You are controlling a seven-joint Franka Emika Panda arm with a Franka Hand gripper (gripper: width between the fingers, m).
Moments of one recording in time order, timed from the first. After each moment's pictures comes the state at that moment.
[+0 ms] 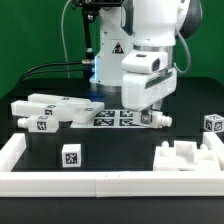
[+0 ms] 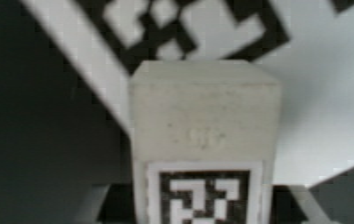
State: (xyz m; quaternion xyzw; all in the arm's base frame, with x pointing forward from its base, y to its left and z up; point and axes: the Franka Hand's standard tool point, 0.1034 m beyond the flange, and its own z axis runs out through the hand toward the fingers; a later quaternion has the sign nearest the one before) arm 0.374 0.065 0.015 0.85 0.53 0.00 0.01
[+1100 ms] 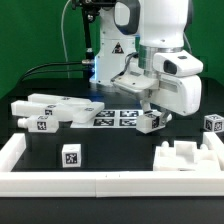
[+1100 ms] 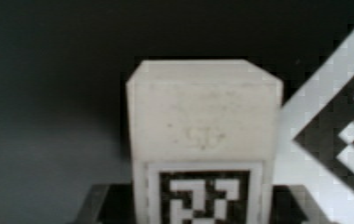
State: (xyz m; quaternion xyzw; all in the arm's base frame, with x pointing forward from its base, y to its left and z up) arm 0.388 0.059 0.013 0.43 0.90 -0.03 0.01
